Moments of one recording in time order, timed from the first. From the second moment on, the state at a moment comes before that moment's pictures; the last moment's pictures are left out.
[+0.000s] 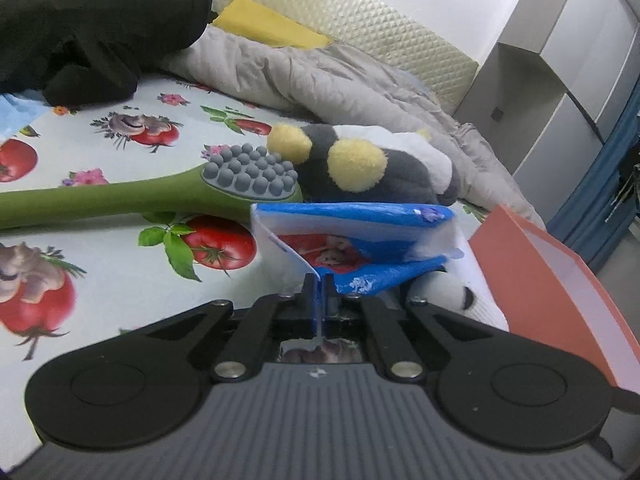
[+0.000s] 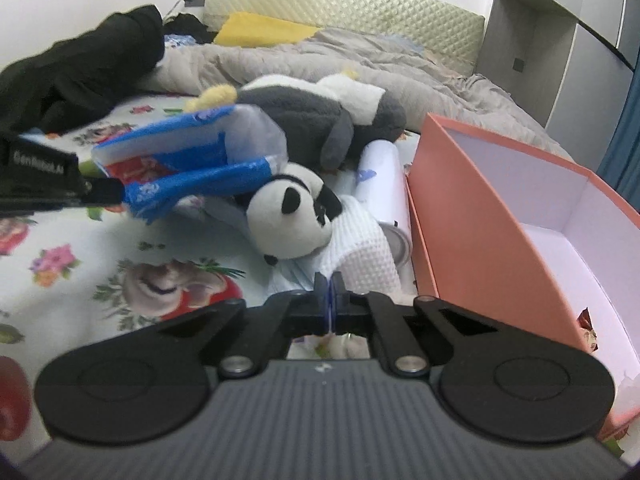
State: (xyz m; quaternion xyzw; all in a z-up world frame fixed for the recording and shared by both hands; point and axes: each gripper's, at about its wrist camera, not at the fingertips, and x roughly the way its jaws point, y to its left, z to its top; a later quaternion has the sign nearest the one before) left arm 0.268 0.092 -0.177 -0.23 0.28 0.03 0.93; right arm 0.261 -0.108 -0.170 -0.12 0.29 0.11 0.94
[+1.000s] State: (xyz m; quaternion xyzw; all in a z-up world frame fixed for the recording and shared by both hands) left arm 0.100 0.105 -0.150 -0.22 0.30 0.05 0.93; right arm 0.146 -0.092 -0.140 -0.07 0.34 0.19 0.92
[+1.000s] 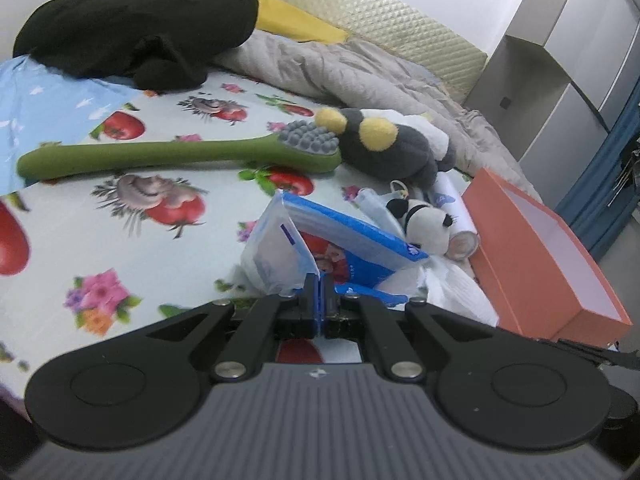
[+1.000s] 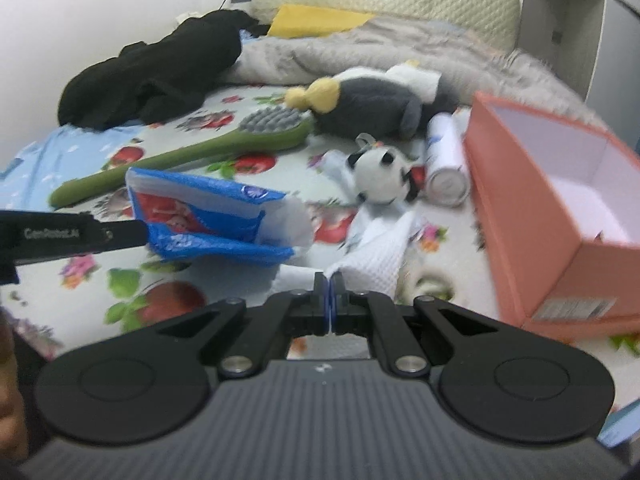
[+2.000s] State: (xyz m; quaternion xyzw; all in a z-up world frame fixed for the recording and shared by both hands) left arm 0.090 0.125 -0.165 -0.29 0.34 -0.01 0.89; right arm 0.179 -0.132 -0.158 0.05 0.40 0.14 0.90
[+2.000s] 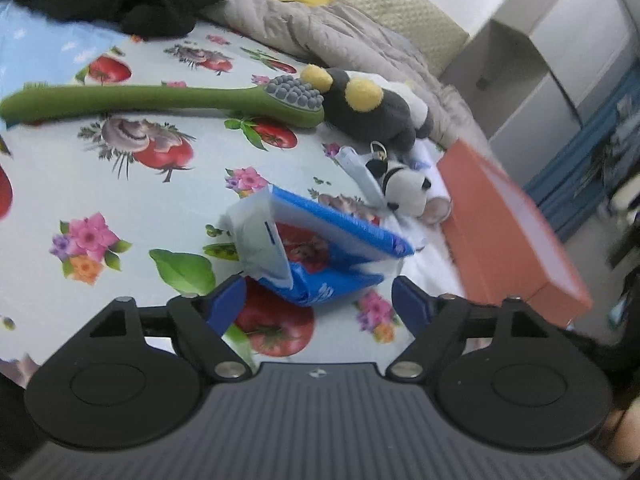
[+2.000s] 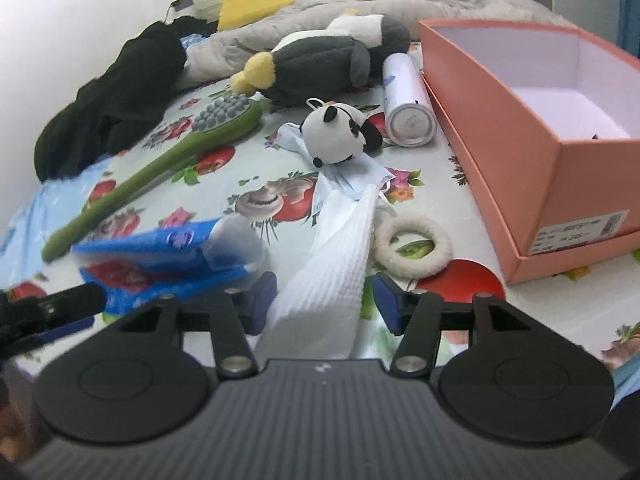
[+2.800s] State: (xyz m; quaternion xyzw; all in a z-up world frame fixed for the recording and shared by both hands) left arm 0.123 0.142 -0.184 -0.49 0.32 0.06 0.81; right arm 0.181 -0.138 -0.186 0.02 0.42 0.13 0.90
